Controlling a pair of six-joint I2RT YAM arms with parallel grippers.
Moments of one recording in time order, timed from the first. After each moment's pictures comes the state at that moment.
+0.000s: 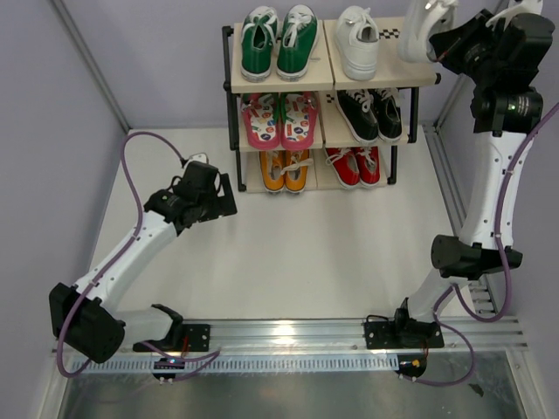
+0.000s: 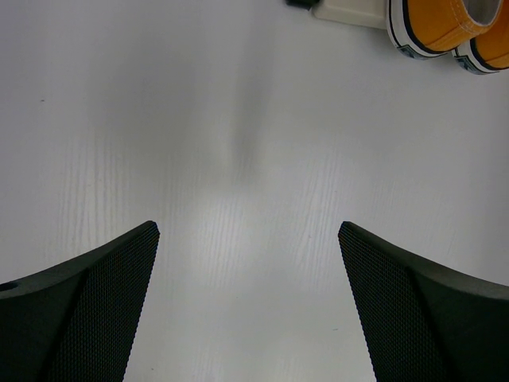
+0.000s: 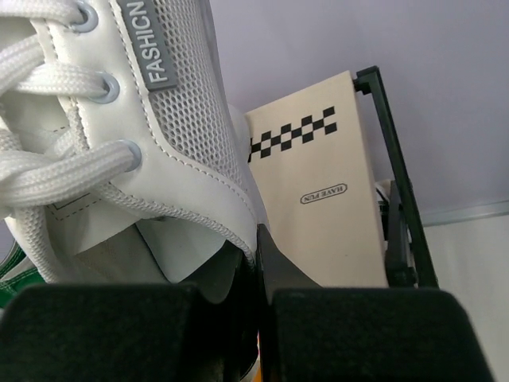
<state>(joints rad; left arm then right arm) -0.47 1.25 1.12 -0.77 -0.27 -0.58 -0.15 1.76 2.45 -0.68 -0.27 0.51</state>
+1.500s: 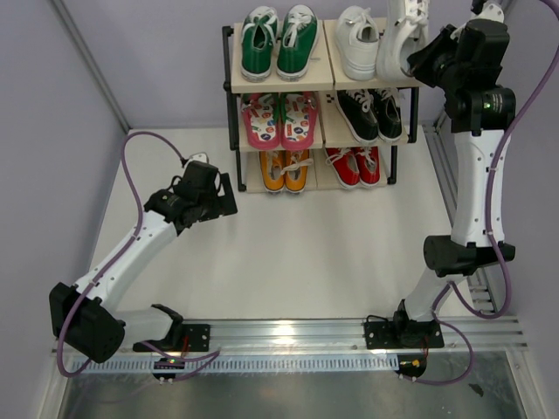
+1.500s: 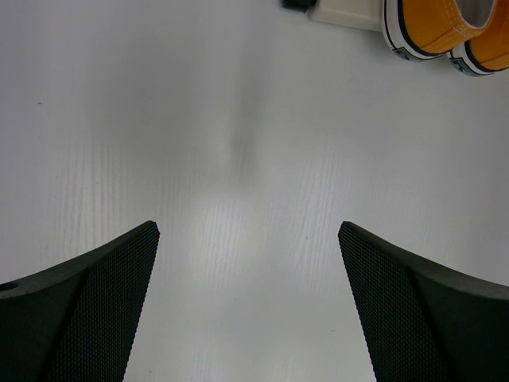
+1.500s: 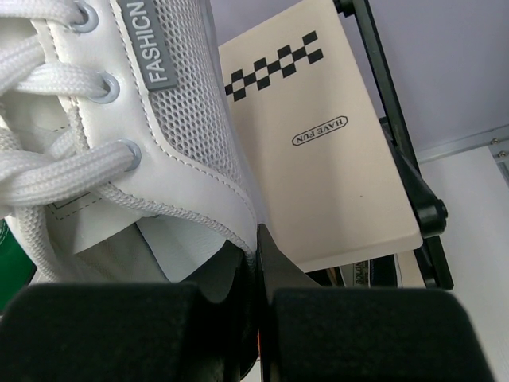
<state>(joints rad) -0.47 1.25 1.12 -0.76 -0.27 -0.58 0.02 1.77 2.47 -0.86 0.00 0.47</state>
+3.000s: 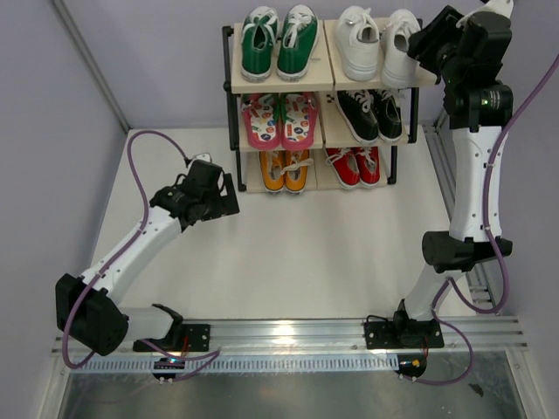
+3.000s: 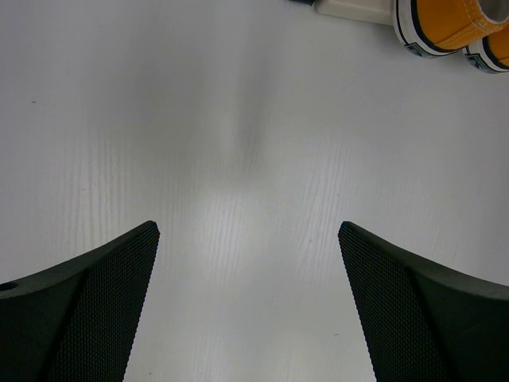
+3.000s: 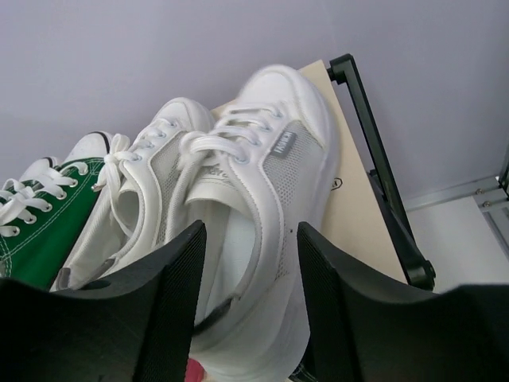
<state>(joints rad) -0.47 1.29 1.13 -0.75 -0.27 -0.58 0.03 1.81 2.51 -0.75 0.05 0.44</state>
